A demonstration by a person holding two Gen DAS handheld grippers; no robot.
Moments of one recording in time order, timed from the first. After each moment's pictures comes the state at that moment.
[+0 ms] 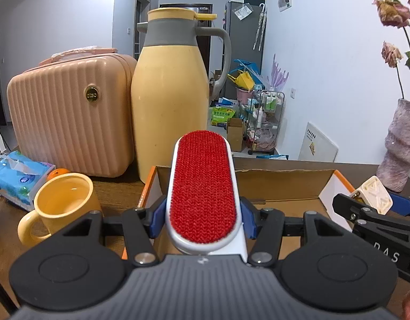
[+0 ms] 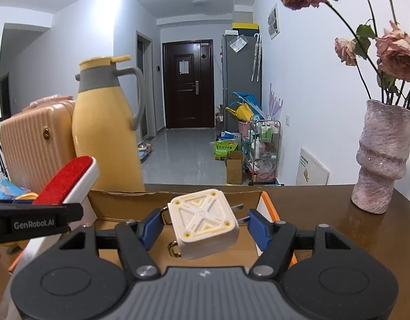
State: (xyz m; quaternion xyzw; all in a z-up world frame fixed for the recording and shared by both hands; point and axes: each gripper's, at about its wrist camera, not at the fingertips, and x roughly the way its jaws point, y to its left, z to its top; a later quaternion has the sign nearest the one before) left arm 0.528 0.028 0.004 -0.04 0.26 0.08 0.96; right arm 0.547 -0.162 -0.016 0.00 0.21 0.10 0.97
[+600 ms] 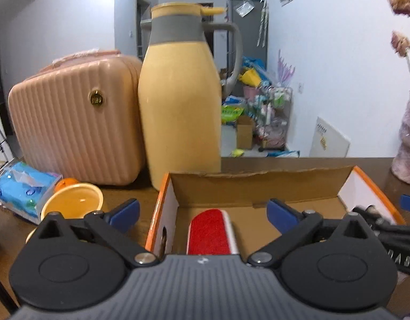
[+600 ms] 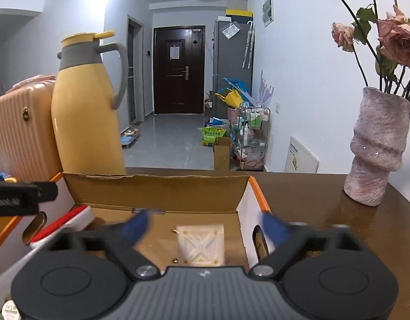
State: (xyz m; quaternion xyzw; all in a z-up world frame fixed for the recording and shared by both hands) left arm 0.538 0.039 0.002 -0.01 0.26 0.09 0.96; right arm 0.564 -0.166 -0.032 -0.02 0.24 0.08 0.97
